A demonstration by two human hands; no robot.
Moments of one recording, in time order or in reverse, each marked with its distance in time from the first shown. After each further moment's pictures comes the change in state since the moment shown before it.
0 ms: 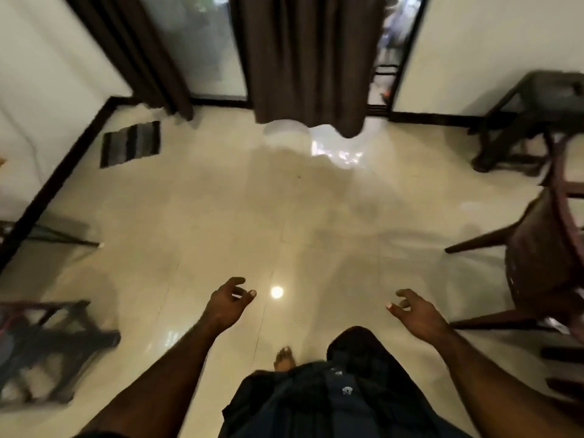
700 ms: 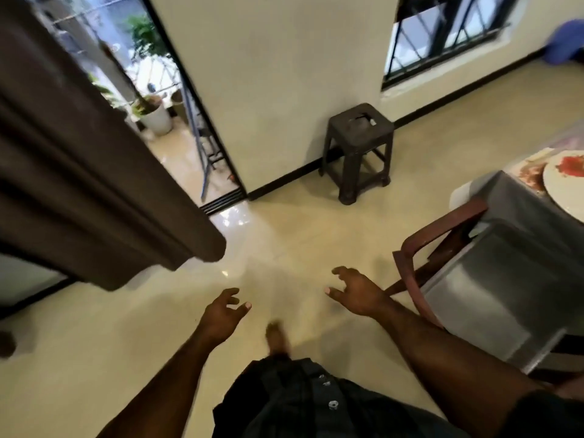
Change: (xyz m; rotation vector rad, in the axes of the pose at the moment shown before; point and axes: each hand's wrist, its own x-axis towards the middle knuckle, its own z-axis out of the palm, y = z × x) left_hand 0.373 0.573 0.211 0.389 -0.352 0.391; right_hand 0.317 -0.041 -0.381 0.183 0.254 -0.015
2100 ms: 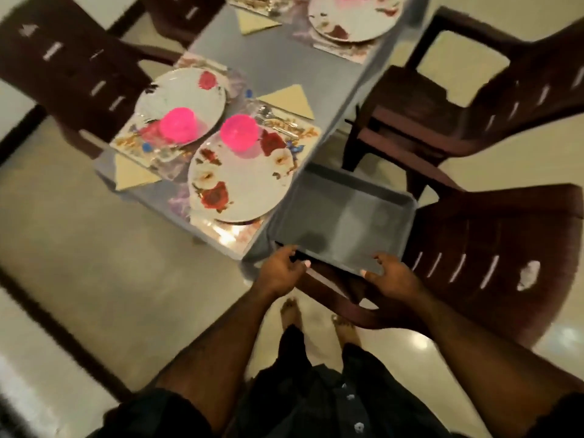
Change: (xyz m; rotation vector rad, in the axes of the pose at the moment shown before) left_hand 0.262 0.672 0.508 1.271 -1.413 1.367; right_hand 0.113 0.198 -0.162 1.287 1.201 1.529
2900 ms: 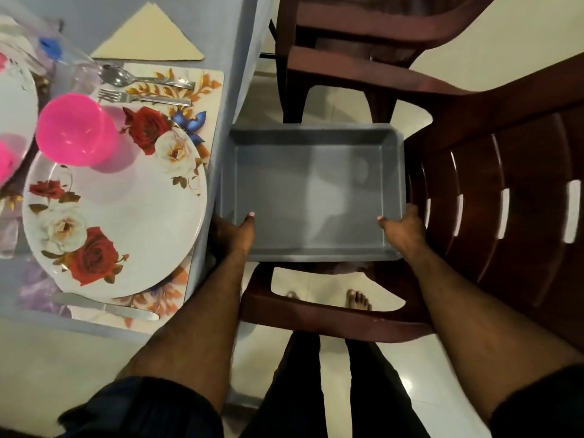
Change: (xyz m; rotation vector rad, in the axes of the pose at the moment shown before) left_hand 0.282 -0.065 0.057 0.013 0.333 -0.323; right_hand 0.176 0.088 0.071 0.649 0.423 0.660
